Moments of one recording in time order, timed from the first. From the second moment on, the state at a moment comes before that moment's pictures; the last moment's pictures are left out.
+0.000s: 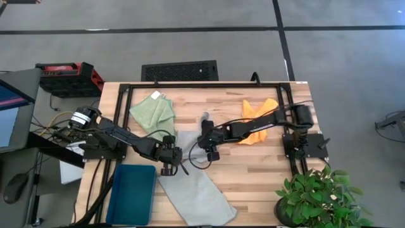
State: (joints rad) left arm -0.29 1.59 0.78 -0.39 -0.24 -0.20; right arm 0.04 1.94 1.17 -0.13 0.08 -0.30
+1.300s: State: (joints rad) left arm -0.29 1.54 0.78 -0.41 -0.29 -0.26; right arm 0.03 1.90 1.22 -0.30 0.16 -0.31
